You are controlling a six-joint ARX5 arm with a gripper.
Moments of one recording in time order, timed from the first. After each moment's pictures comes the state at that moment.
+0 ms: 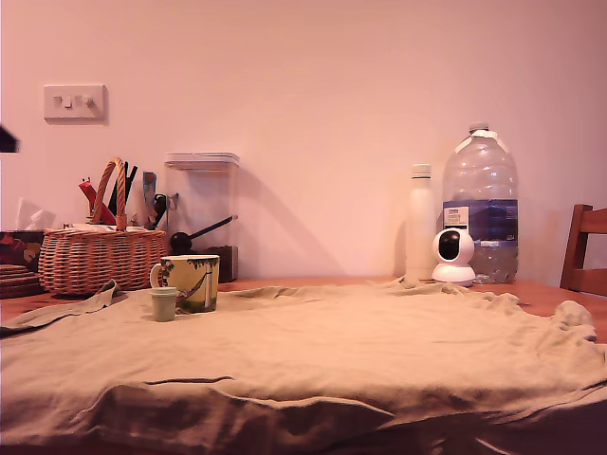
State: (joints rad) arm -0.10 0.67 0.22 0.28 0.26 -0.13
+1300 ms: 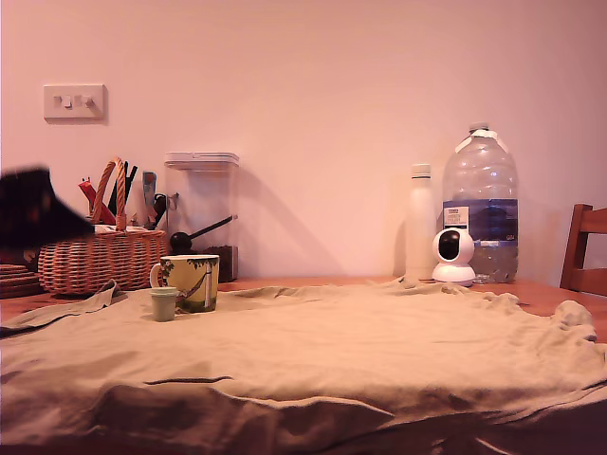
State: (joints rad) arm -0.12 1.59 0.22 1.20 0.29 -0.05
